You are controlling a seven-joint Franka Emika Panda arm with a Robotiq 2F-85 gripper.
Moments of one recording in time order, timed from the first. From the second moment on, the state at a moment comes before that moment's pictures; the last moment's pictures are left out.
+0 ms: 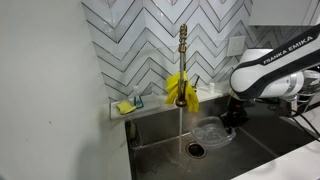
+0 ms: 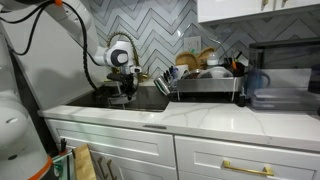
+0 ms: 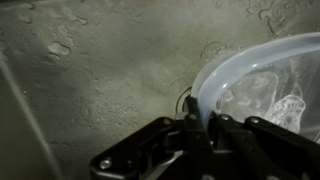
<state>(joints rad) 0.29 0.11 0.27 -2.27 0.09 2.38 0.05</state>
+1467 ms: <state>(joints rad) 0.36 0.01 0.37 -2.06 -1.19 1.93 0.42</state>
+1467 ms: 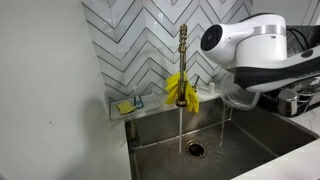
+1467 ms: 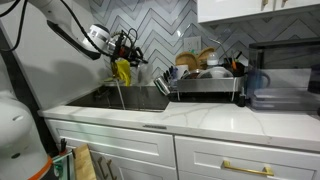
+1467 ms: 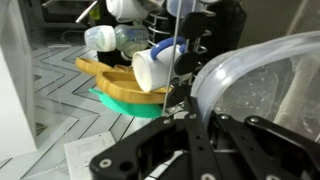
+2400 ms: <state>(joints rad) 0.39 0.05 0.39 -2.05 -1.36 1.73 0.53</state>
